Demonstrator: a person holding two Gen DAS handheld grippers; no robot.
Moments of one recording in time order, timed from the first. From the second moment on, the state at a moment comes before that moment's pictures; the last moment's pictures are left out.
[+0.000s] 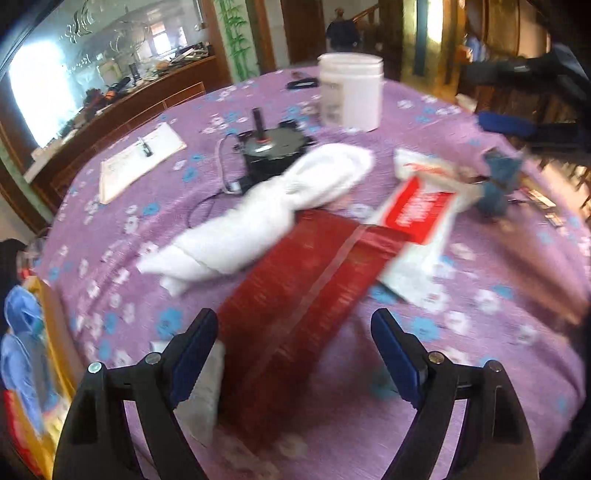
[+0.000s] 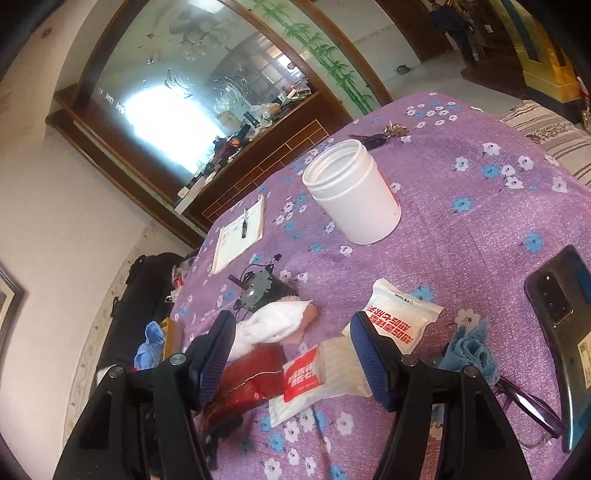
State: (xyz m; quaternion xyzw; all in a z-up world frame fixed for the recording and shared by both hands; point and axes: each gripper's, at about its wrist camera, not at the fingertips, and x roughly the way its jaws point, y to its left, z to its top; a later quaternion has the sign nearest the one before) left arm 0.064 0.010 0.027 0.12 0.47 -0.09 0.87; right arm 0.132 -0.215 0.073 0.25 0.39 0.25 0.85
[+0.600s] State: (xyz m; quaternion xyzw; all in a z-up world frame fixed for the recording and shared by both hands) left arm 0.030 0.007 0.016 0.01 0.43 -0.09 0.90; right arm 0.156 -0.171 0.023 0.15 0.48 0.21 0.84
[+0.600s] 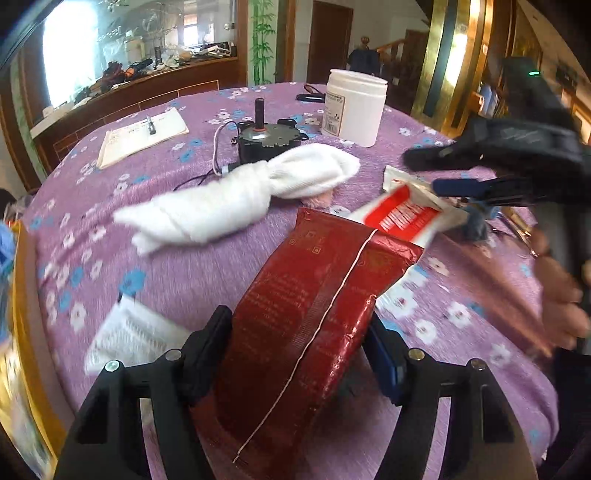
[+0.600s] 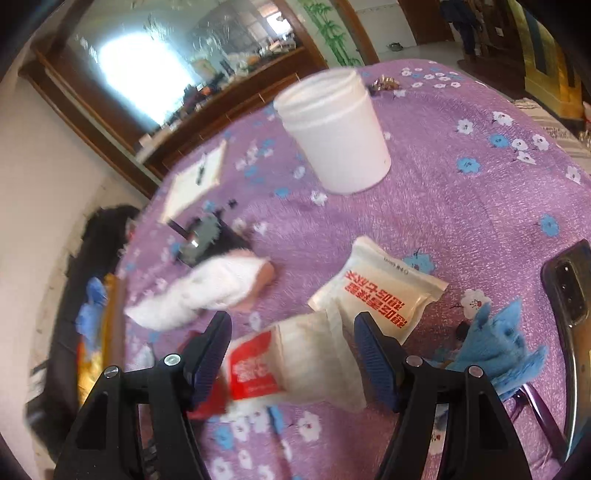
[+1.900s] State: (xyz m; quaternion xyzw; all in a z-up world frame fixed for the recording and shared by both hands) left arm 0.006 0.075 0.036 -0.11 0.33 0.01 0.94; right arm 0.080 -0.071 0.042 -0.09 0.42 0.32 0.84
